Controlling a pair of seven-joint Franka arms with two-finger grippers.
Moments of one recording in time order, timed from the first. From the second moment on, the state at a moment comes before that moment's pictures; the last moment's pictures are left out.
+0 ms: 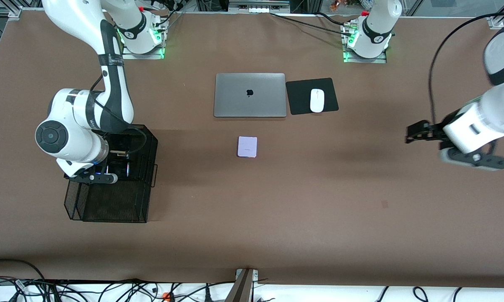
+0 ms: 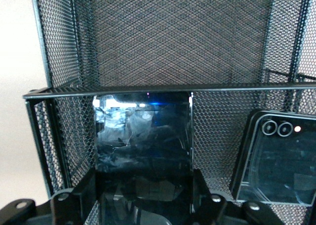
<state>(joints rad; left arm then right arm) 0.05 0.19 -0.09 -1.52 -0.04 1.72 0.13 0.75 0.55 -0.72 -1.73 0.30 2.00 -0.03</state>
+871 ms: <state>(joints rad) 0.10 -0.07 -0.04 -1.85 -0.03 1.88 0.18 0.75 0.53 -0.72 -1.70 0.35 1.92 -0.03</state>
